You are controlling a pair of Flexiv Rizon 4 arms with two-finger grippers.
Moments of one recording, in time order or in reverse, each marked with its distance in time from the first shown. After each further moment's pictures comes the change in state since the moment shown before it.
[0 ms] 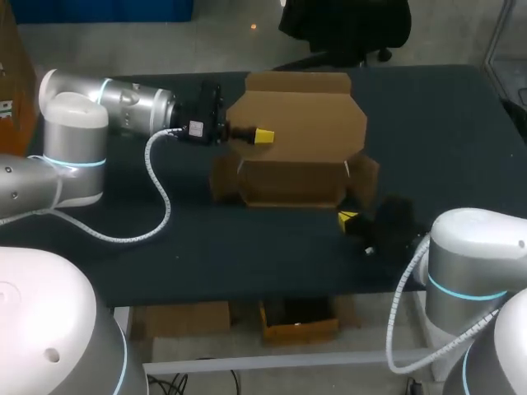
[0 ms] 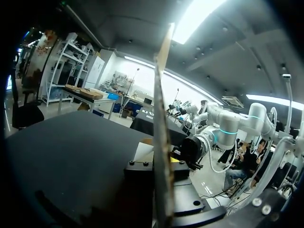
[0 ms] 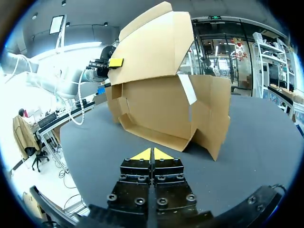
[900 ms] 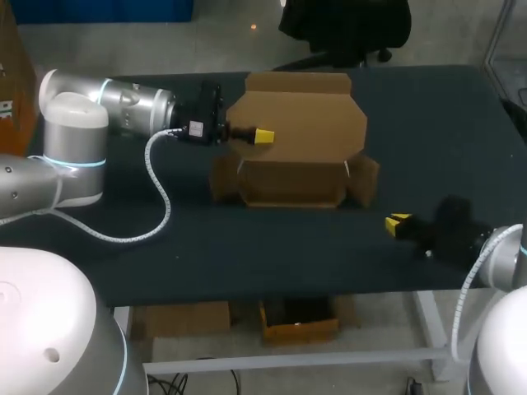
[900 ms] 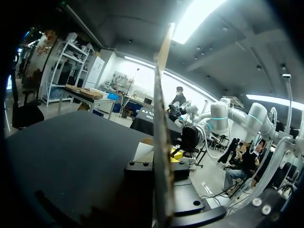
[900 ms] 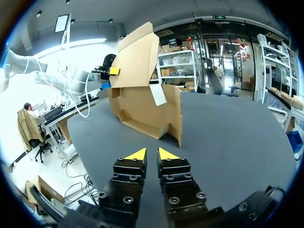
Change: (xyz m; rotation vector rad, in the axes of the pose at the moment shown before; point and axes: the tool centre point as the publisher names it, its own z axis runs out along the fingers) left arm 0.000 0.000 0.000 0.000 0.000 0.000; right arm -0.048 0.002 -0.081 0.042 0.036 -0.043
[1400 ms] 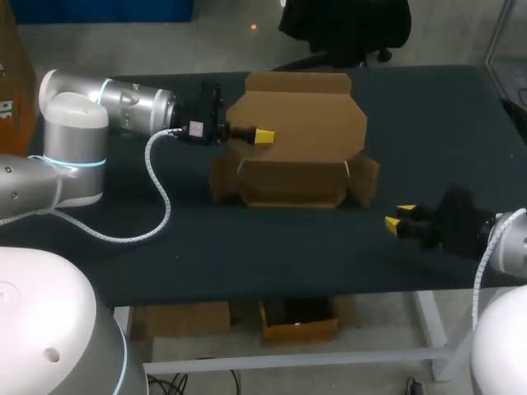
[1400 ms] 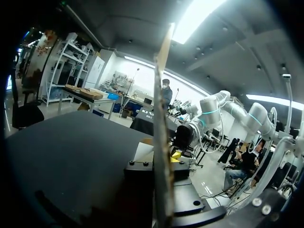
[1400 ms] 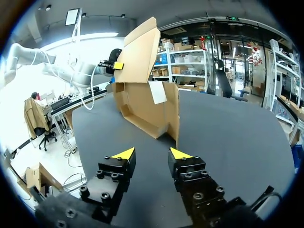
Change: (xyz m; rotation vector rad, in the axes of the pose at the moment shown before) left arm 0.000 0.000 0.000 0.000 0.000 0.000; right arm -0.018 0.002 0.010 0.037 0.086 -0.081
